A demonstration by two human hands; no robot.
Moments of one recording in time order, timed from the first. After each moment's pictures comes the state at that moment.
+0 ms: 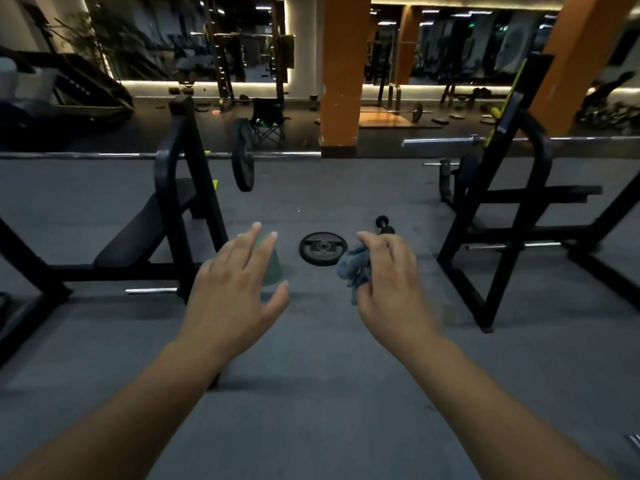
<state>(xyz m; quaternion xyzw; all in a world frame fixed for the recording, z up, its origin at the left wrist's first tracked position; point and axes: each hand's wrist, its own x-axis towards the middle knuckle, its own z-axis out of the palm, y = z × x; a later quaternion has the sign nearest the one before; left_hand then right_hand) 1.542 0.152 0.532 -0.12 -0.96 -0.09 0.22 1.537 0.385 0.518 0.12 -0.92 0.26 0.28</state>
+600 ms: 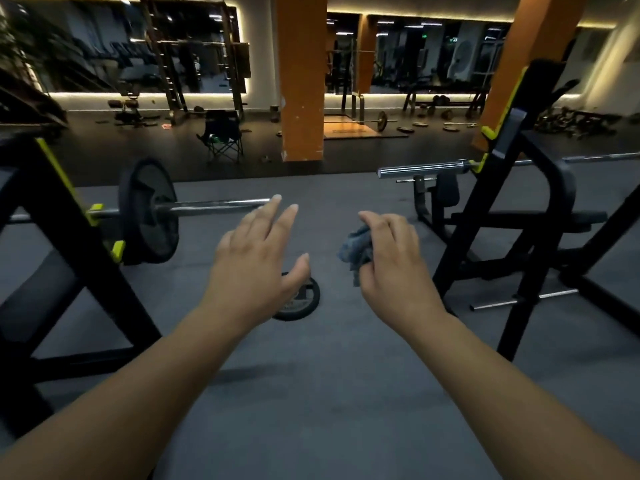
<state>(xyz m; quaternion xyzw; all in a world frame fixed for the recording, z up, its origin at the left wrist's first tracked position) 1.056 0.294 0.547 -0.20 -0.94 -0.11 0.25 1.088 0.505 0.536 0.08 -0.92 0.22 0.32</state>
